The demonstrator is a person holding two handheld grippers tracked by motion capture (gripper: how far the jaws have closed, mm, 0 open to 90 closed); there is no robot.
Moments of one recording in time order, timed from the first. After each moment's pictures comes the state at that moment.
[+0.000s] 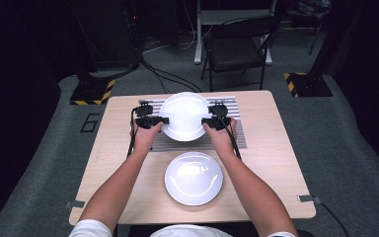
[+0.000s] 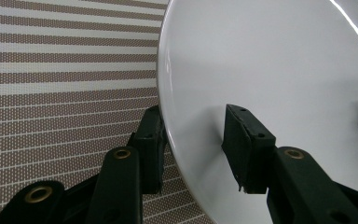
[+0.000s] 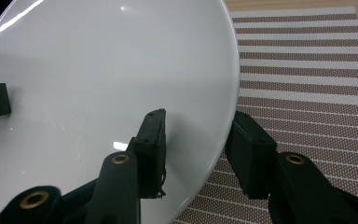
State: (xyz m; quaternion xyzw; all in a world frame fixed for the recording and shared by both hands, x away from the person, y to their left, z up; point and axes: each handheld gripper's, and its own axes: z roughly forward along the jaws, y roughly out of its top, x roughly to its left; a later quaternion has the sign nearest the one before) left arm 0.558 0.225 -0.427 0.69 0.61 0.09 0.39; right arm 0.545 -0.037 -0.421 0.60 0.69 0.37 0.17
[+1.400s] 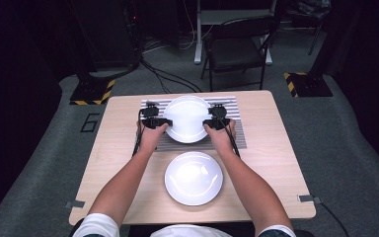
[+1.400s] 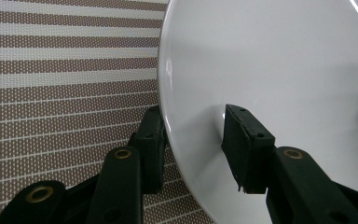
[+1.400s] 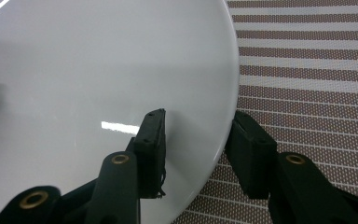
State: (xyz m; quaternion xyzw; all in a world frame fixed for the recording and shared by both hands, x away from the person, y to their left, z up) left arm 0.582 0.214 -0.457 0.69 0.62 0.09 0.36; right arm 0.571 -0.039 -0.452 0.62 0.70 0.33 0.17
